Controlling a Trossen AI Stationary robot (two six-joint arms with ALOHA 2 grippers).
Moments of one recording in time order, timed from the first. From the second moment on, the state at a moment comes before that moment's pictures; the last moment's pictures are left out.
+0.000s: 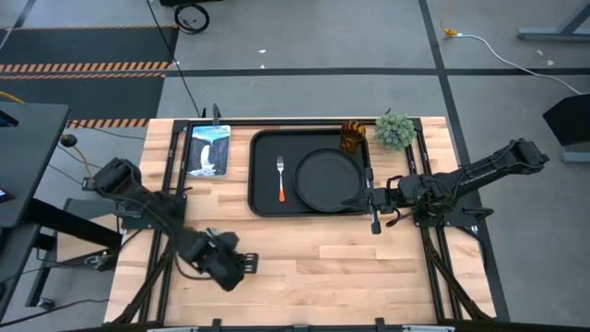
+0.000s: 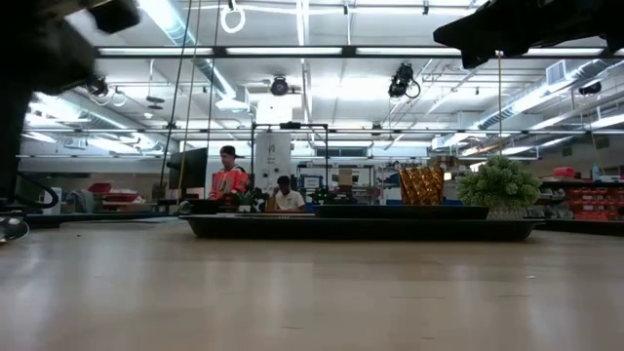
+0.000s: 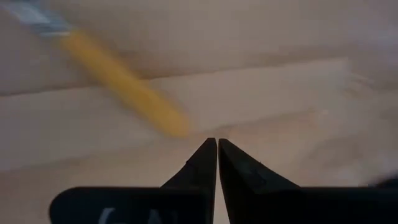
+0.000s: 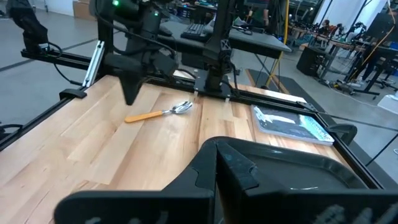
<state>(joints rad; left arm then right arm) -0.71 1.58 0.96 -0.56 -0.22 -2.19 0.25 0.87 0.39 0.33 0.21 -0.18</state>
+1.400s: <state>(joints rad) -0.66 1.86 1.11 -1.00 -0.10 -2.34 0.25 0.87 0.39 0.31 0.21 -0.16</state>
